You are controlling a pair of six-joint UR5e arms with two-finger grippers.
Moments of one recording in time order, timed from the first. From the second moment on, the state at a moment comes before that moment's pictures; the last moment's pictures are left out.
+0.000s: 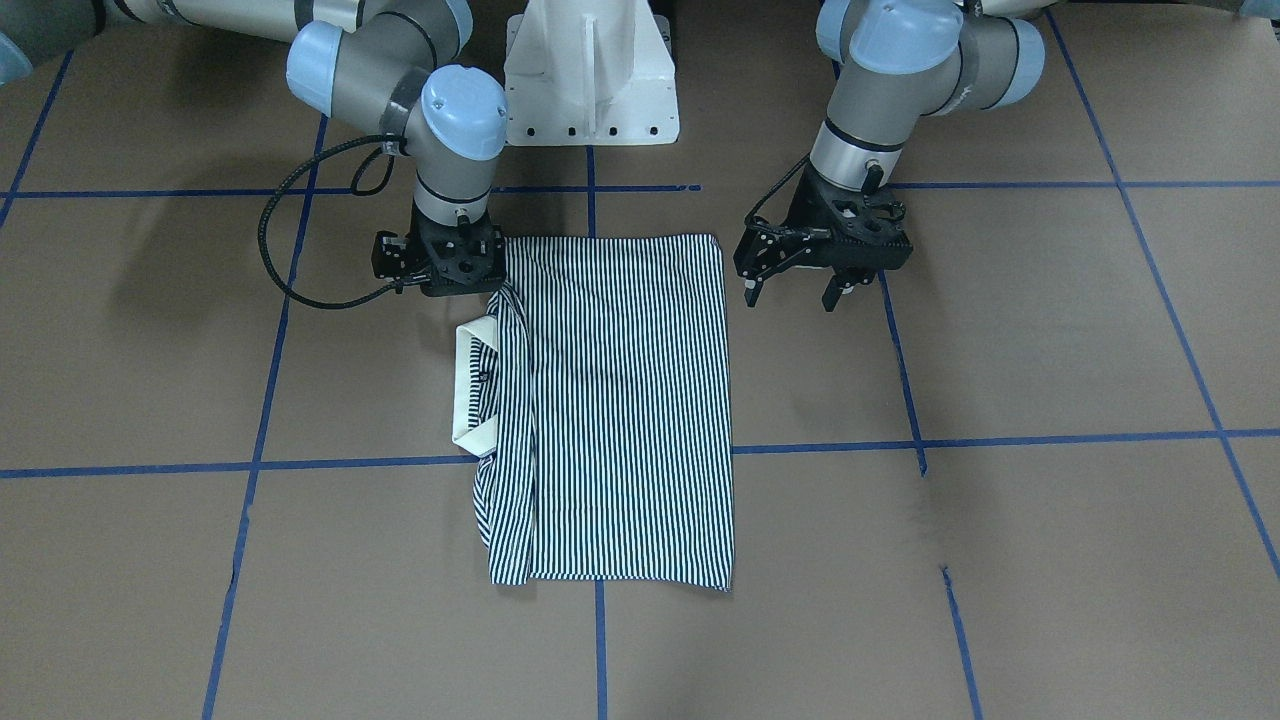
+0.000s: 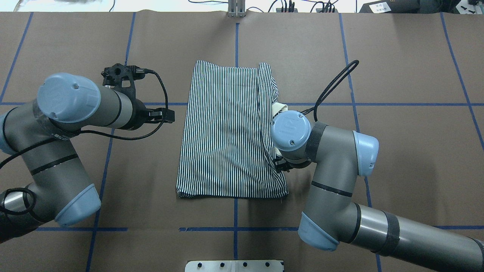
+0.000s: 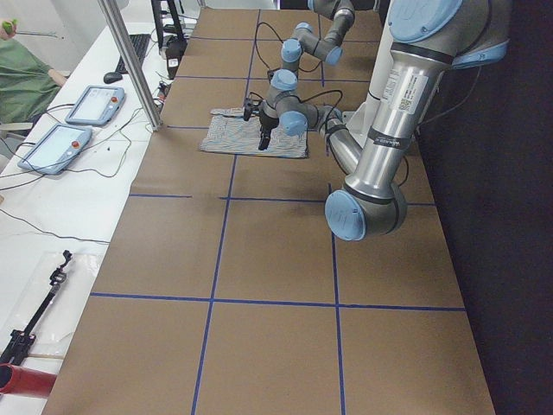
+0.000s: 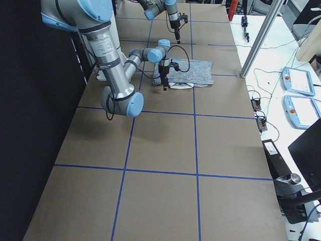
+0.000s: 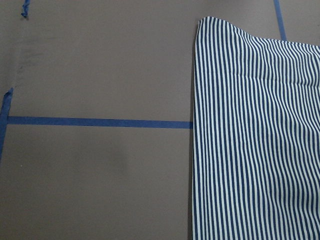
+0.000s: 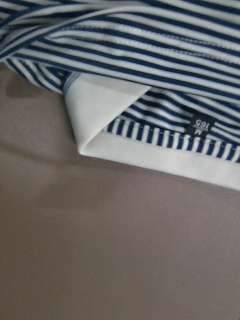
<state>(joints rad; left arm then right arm) -0.63 -1.95 -1.91 -1.82 -1.78 -1.19 0.45 -0.99 1.75 -1.88 1.74 0.92</state>
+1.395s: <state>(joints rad) -0.63 -1.95 -1.91 -1.82 -1.78 -1.19 0.45 -0.79 1.50 -1.88 1.74 0.89</state>
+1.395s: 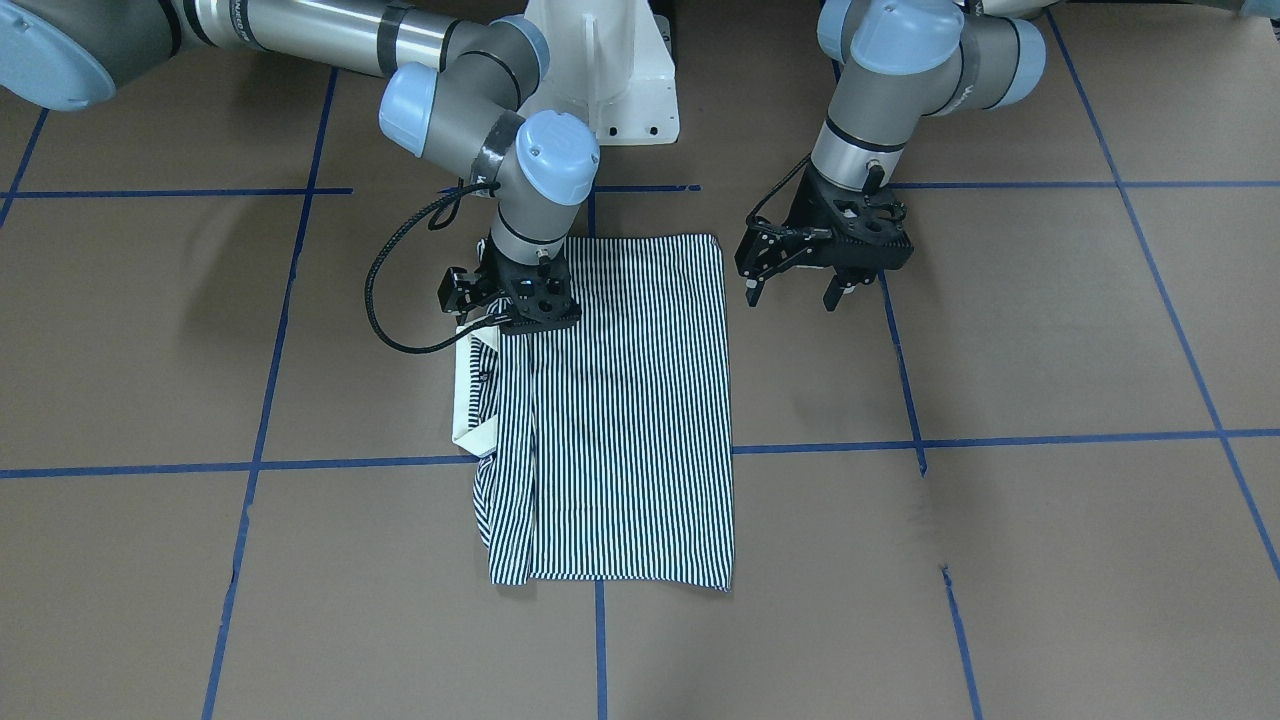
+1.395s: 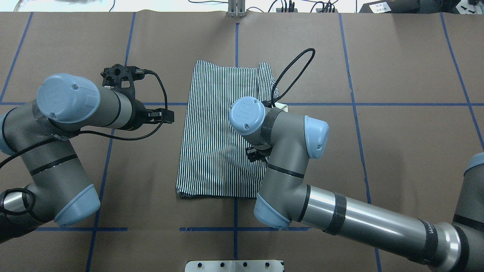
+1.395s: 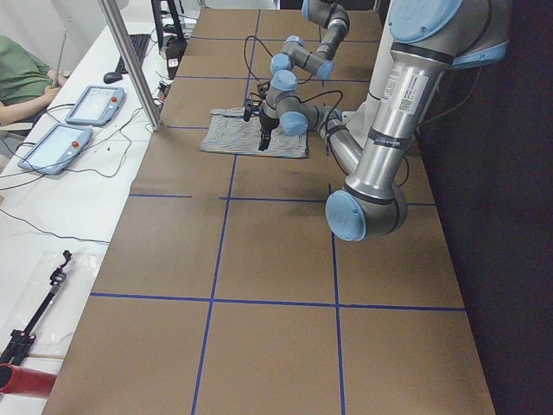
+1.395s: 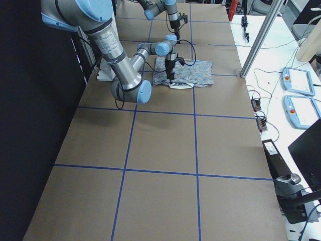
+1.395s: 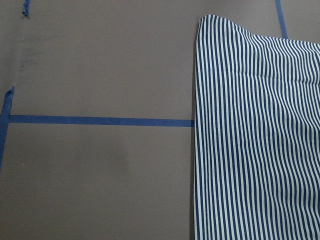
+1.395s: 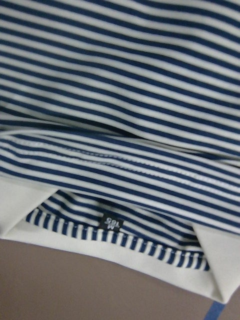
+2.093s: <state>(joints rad) -0.63 -1.95 -1.90 -1.82 -1.78 -1.19 0.49 -0.83 1.53 -1.90 1.74 0.85</state>
